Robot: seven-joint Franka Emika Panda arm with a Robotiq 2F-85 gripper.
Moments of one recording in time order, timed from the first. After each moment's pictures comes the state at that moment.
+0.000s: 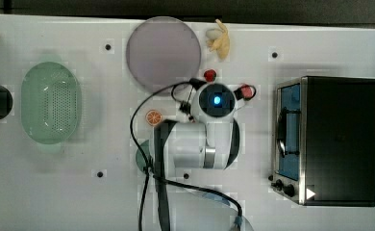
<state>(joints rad) -0.19 0.28 0.12 -2.20 -0.05 0.88 -0.49</state>
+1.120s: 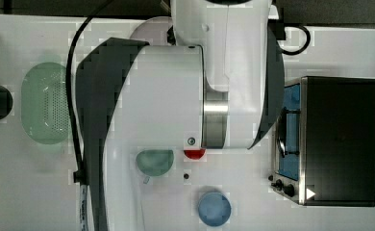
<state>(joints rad) -0.17 0.17 0.18 -1.48 -0.05 0.06 -0.07</state>
